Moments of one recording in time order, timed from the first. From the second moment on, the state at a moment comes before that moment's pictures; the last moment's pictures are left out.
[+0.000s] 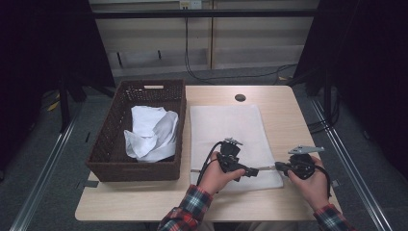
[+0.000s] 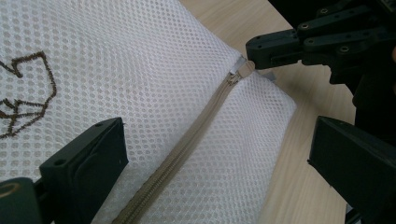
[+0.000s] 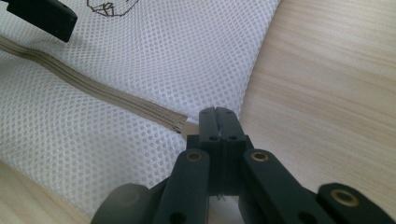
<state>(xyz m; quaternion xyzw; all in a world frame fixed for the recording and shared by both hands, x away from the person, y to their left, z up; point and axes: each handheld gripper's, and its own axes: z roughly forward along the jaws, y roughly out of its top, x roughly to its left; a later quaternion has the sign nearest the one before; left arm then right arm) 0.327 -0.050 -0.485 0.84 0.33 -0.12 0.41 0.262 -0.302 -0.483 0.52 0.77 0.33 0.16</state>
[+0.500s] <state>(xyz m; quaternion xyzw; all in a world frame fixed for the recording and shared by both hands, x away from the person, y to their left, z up) 0.326 -0.057 -0.488 0.83 0.34 -0.13 0.42 0.261 -0.291 -0.481 0.50 0.78 0.35 0.14</state>
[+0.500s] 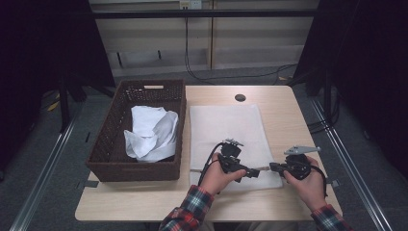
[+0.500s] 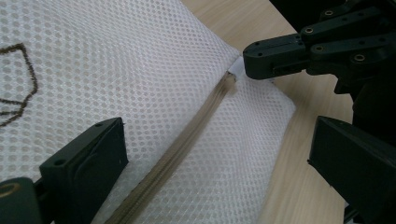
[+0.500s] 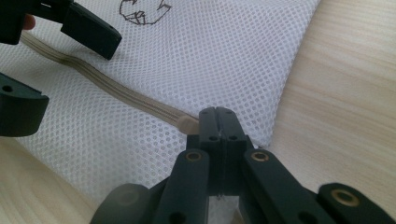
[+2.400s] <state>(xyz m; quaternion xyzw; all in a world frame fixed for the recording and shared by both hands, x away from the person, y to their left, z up) 0.338 -0.112 -0.502 0.76 0.49 -0.23 0.36 0.255 -0.307 -0.493 0.51 0.79 0.32 0.13</state>
